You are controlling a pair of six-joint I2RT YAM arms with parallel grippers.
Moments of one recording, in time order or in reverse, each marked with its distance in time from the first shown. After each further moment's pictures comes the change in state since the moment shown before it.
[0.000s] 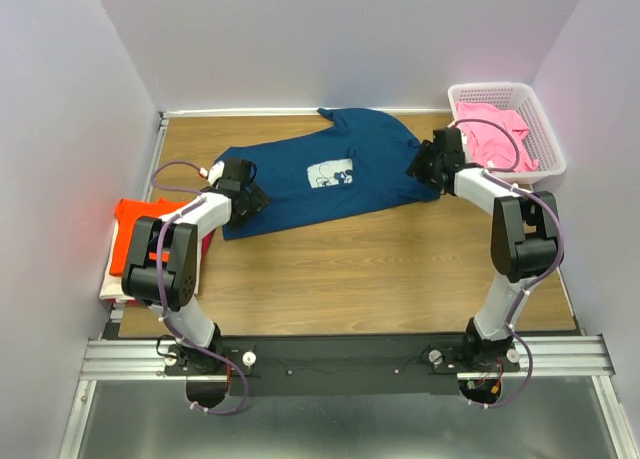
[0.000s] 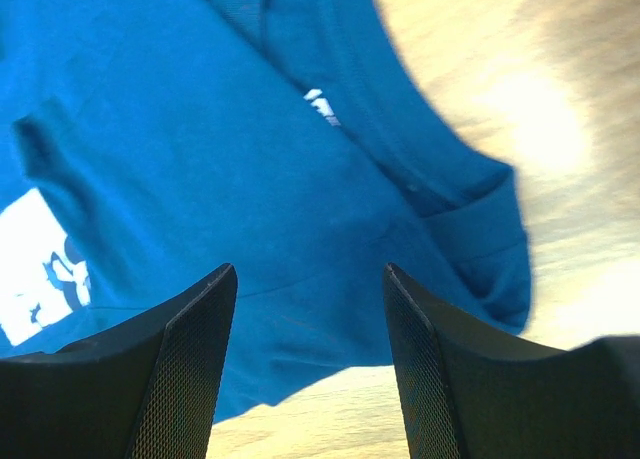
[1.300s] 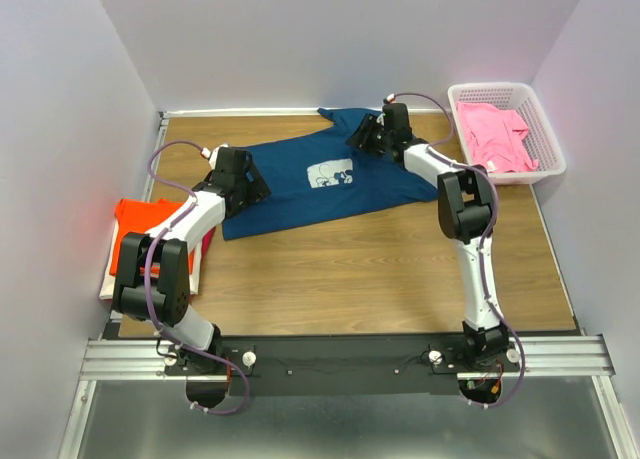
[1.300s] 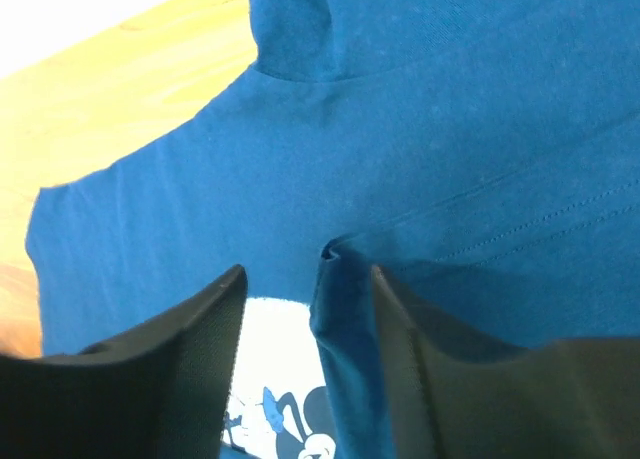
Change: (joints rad) left arm 0.000 -0.106 0.038 0.006 0.053 0.194; right arm 0.164 0.560 0.674 0.106 -0.292 0.055
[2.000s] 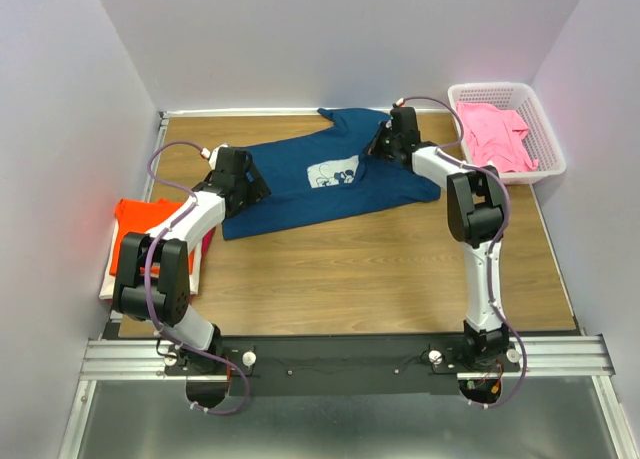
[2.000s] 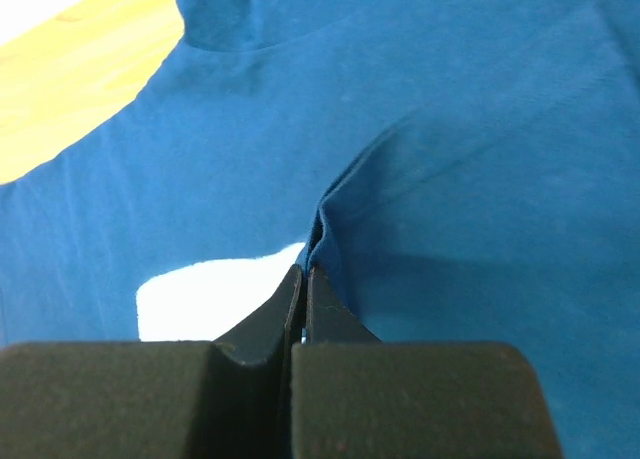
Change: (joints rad) left arm 0.000 0.000 -0.002 0.003 0.000 -0.010; right arm -0.027 -0.122 -0.158 -0.025 0.075 -0.040
